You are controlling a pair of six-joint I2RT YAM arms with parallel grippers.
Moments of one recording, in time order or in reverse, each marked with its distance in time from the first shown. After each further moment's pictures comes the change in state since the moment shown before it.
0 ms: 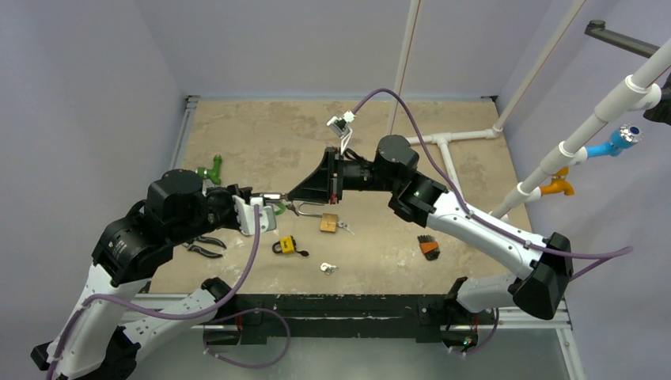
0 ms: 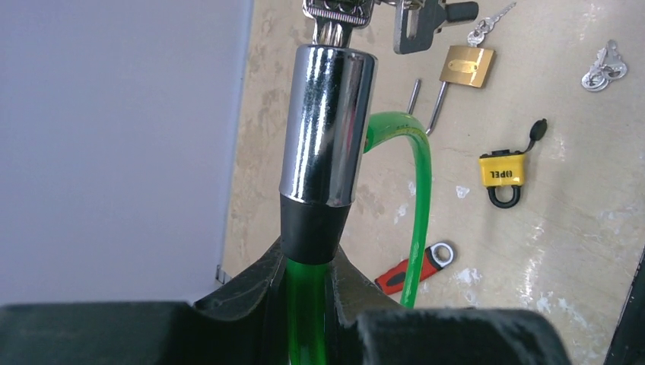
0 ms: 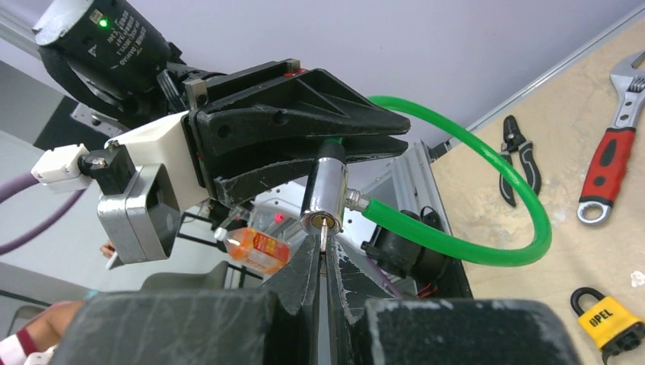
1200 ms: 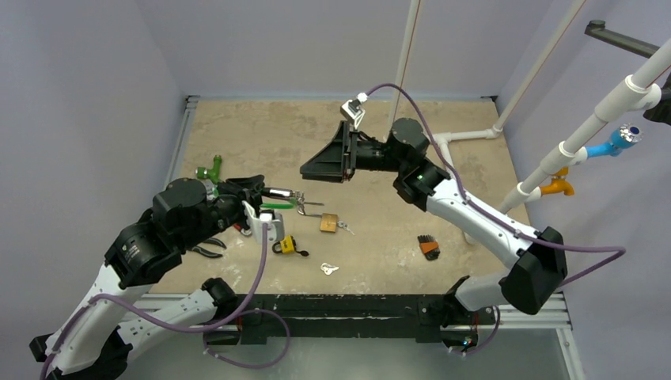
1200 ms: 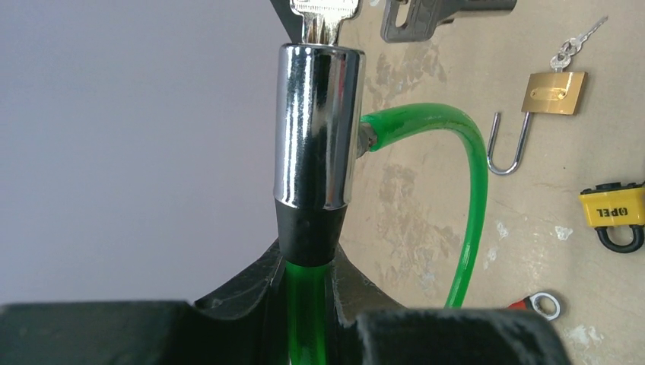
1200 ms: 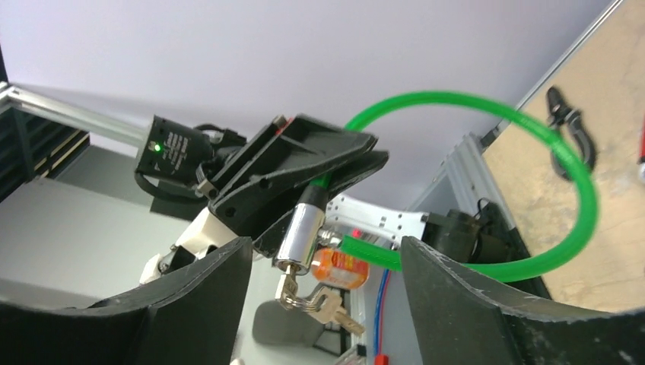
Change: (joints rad) left arm -0.107 -0.071 -0.164 0.277 -0.092 0.204; right arm -0.169 0.069 -0.013 0.150 -0.167 0.411
